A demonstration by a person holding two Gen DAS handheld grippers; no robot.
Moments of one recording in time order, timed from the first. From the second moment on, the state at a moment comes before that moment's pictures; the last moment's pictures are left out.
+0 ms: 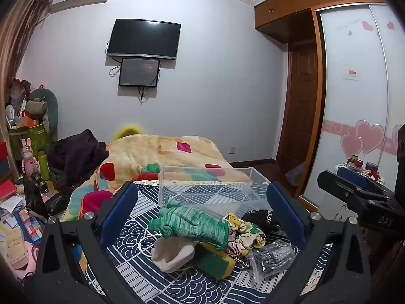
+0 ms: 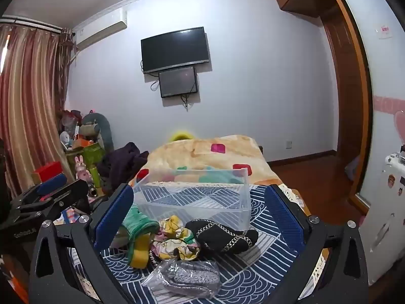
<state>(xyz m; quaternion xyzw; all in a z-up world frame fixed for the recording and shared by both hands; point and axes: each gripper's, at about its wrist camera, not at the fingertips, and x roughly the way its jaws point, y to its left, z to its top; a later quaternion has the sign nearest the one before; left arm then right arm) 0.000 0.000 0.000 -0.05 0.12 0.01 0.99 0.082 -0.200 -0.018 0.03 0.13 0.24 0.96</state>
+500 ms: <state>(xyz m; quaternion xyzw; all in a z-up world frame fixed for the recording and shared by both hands) -0.002 -0.006 0.001 -0.04 0.11 0.00 0.99 0.080 -0.199 -0.014 0.03 0.13 0.25 0.96</state>
